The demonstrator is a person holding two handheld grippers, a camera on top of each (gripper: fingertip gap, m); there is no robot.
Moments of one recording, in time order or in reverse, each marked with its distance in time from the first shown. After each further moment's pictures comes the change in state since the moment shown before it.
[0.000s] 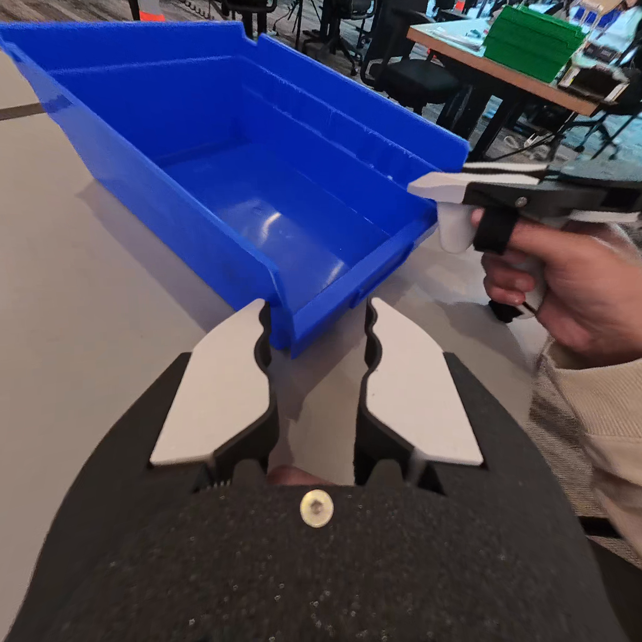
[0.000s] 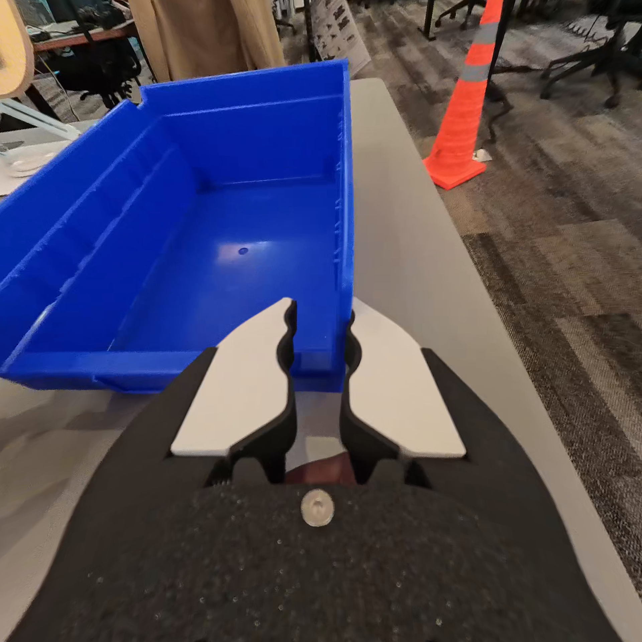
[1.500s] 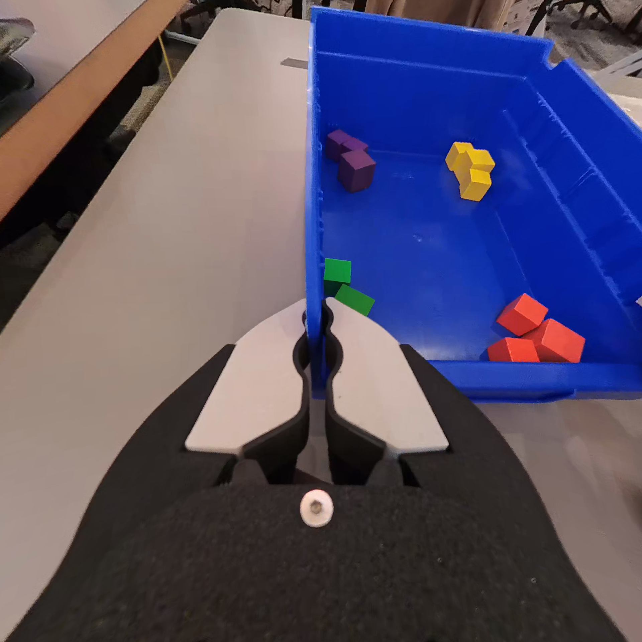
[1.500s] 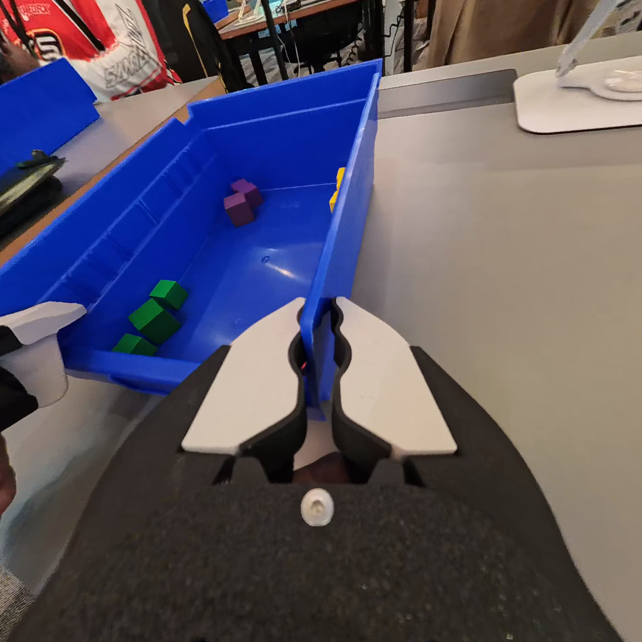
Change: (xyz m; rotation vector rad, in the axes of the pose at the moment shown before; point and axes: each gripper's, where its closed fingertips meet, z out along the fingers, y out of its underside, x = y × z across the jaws) left arm -0.426 0.170 -0.547 0.049 -0.915 -0.369; right arm -0.692 0.075 0.007 -0.039 -0.362 -0.022
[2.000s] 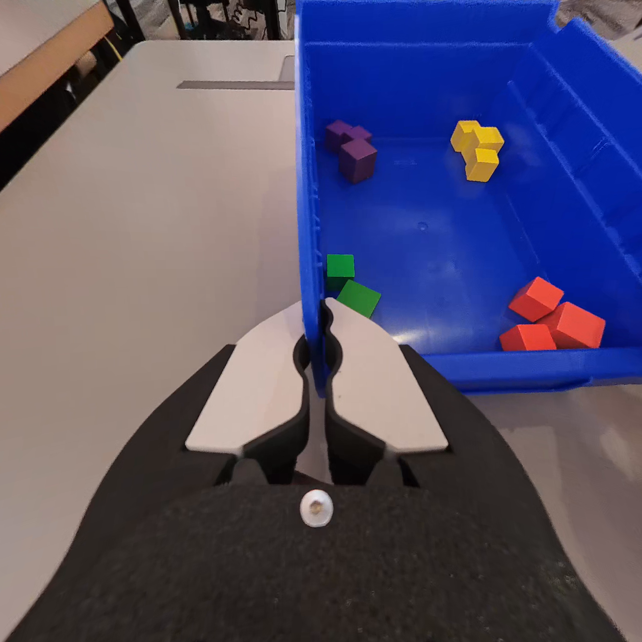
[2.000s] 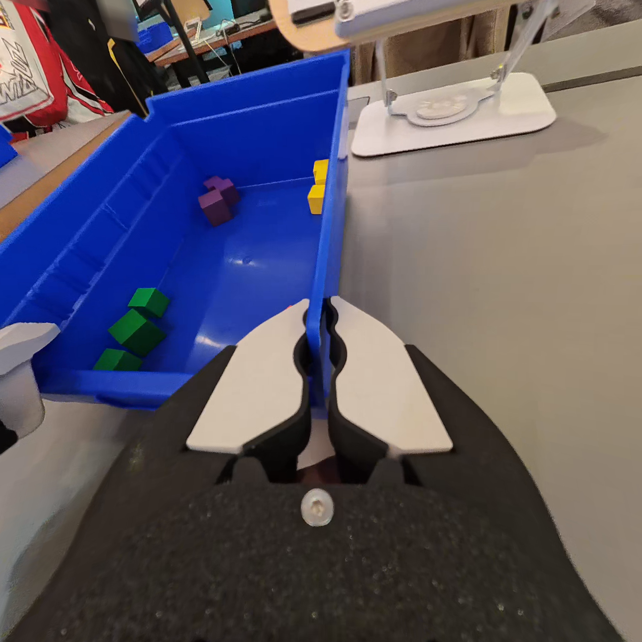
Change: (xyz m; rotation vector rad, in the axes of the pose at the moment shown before) left arm 0.154 0.003 0.009 0.014 -0.033 0.114; right arm 0.154 -0.021 -0.042 0.023 0.091 0.054
